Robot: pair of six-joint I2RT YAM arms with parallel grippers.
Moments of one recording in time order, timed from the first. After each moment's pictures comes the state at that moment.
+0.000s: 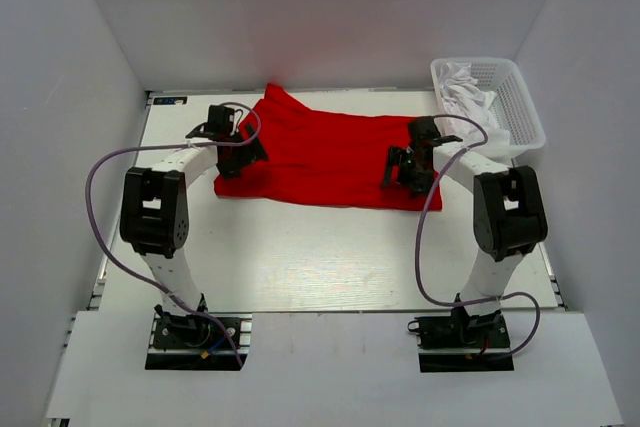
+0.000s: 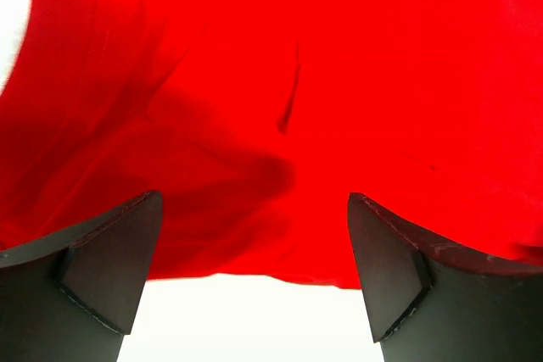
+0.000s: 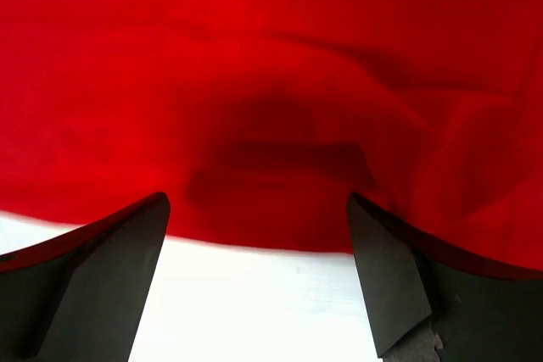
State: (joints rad) left arm -0.15 1.85 1.29 -0.39 0.11 -0.57; right arm 0.27 1.80 1.20 -0.57 -0.12 0.41
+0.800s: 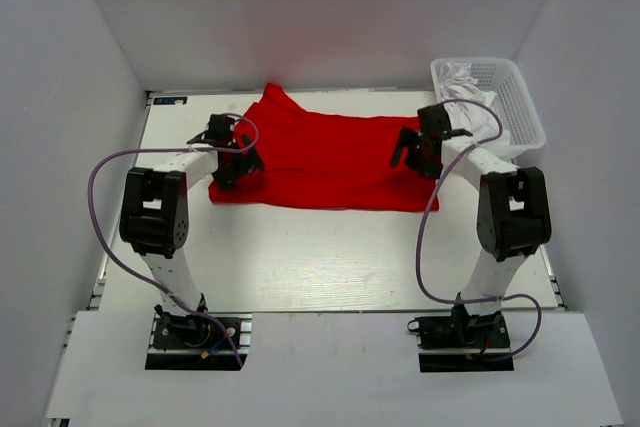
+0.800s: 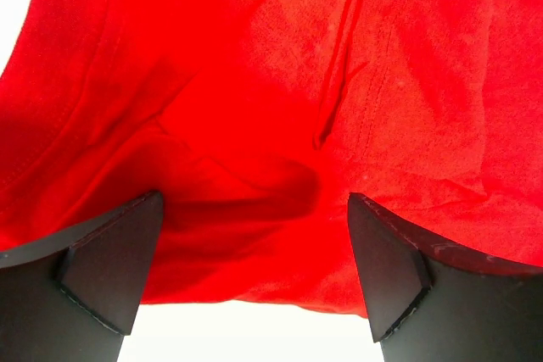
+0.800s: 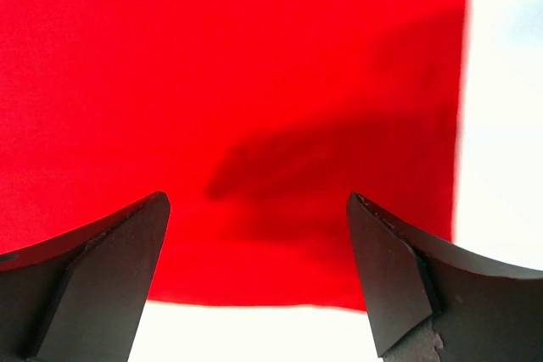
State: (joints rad) left arm -0.14 1.87 1.23 -0.39 0.03 -0.61; right arm 0.21 1.84 1.30 -0.47 0.00 0.46
